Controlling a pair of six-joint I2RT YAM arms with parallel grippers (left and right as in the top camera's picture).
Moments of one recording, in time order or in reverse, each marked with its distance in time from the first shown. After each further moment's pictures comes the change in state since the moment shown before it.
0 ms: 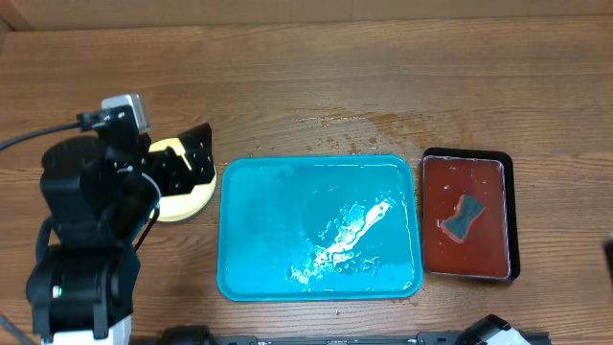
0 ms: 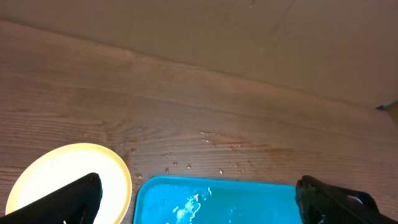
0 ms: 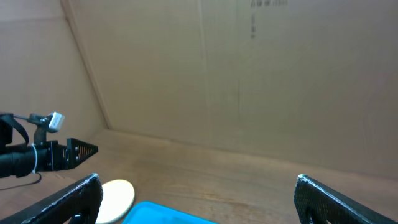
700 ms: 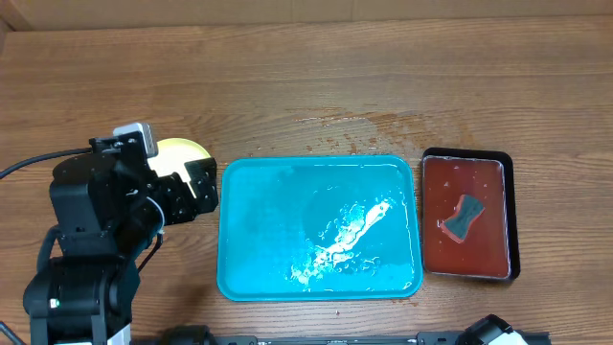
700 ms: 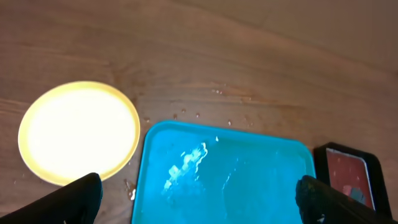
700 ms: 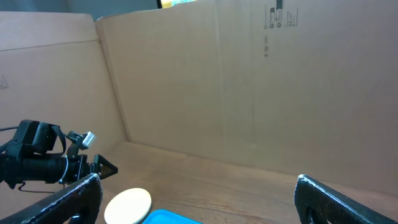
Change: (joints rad) left arm 0.000 -0.016 0.002 -0.224 0.000 -0.004; right arm 0.000 -0.096 -0.006 0.000 -0.068 0.000
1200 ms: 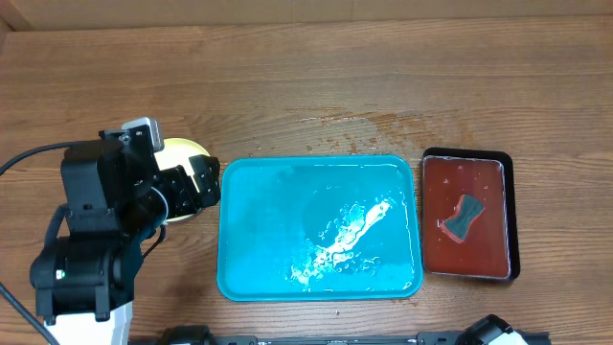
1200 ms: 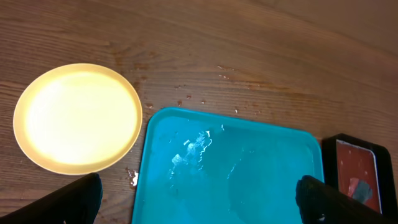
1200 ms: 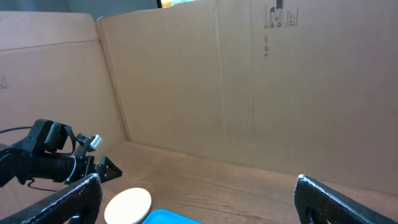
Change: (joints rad) left arm 0.000 0.064 0.000 -0.018 0.000 0.000; right arm 0.000 0.000 0.000 0.000 0.000 0.000
